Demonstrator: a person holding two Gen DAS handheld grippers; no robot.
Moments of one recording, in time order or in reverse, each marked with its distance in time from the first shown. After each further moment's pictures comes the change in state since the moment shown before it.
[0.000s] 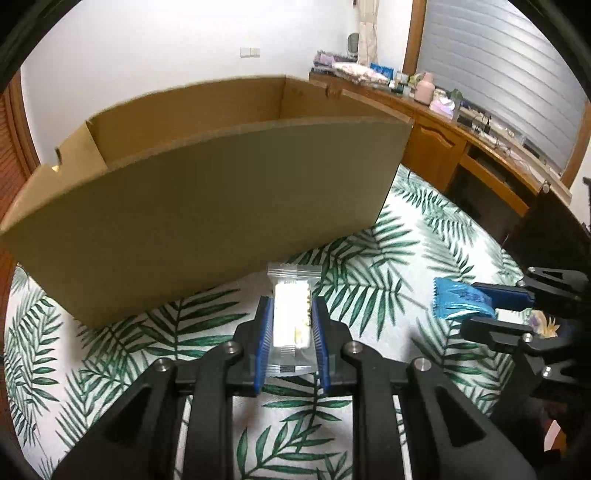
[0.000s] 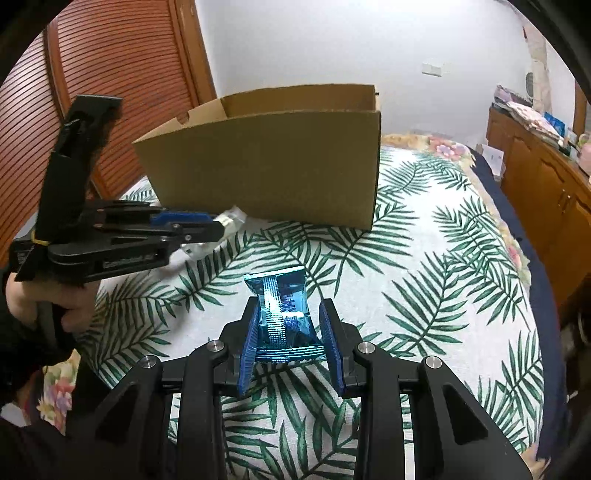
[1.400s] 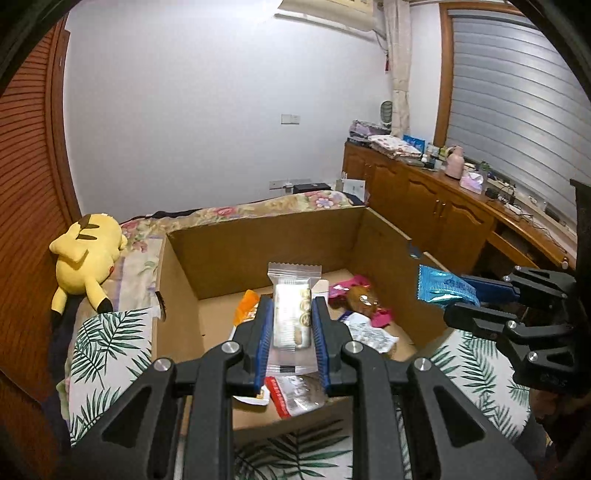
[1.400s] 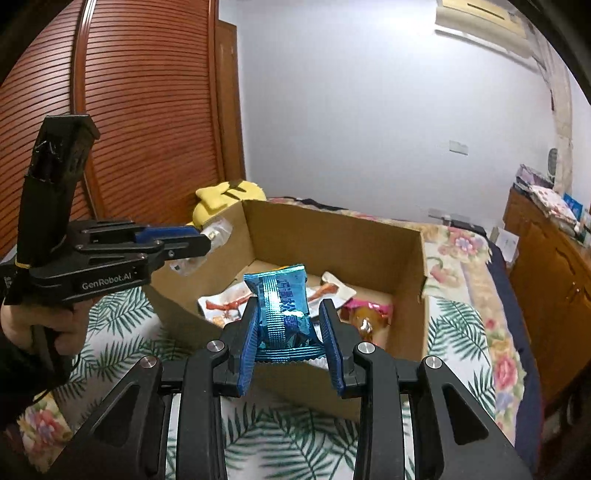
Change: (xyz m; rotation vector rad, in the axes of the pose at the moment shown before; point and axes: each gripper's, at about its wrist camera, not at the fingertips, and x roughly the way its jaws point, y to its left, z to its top) left arm -0.040 0.092 0.094 -0.064 -0.242 0.102; right arm 0.016 0.024 0.153 -0.162 -0.214 0.025
